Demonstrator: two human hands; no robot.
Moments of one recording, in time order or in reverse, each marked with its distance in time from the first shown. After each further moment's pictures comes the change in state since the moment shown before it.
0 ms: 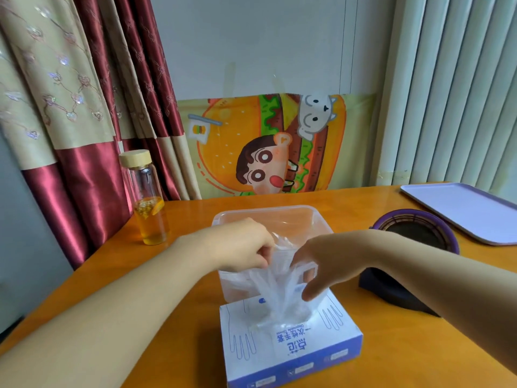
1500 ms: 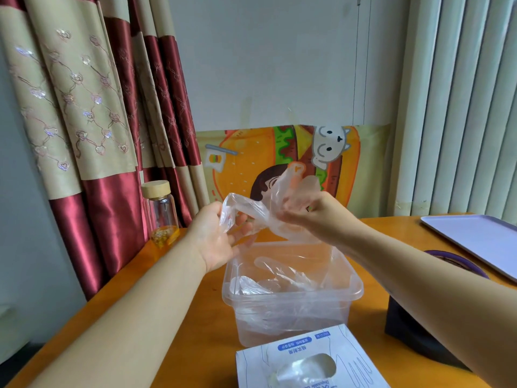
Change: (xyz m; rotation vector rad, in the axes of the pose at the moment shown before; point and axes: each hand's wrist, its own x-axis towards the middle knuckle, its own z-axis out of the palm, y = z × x) left_hand 0.002 -0.053 -0.034 -1.946 0.563 -0.381; right_hand 0.047 -0.003 -0.060 0.767 0.902 -0.065
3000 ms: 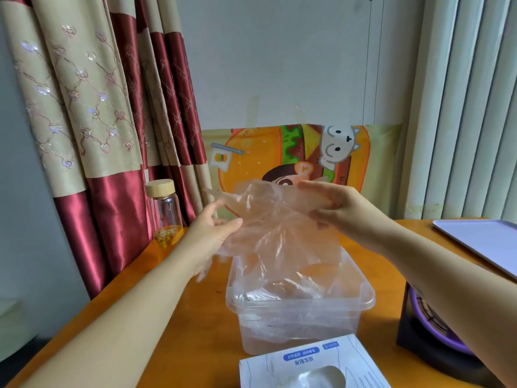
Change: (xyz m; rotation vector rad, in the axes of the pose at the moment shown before) left_hand 0.032 -0.008 -0.040 0.718 0.145 0.343; right_hand 0.011 0.016 -0.024 0.066 -0.056 -0.057
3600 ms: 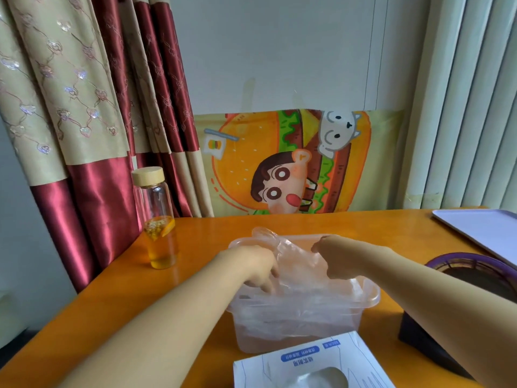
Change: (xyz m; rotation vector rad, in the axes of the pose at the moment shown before) left_hand 0.013 -0.010 0.073 1.258 -0.785 0.058; right_hand 0.007 0.071 0.039 -1.086 -0.599 0.246
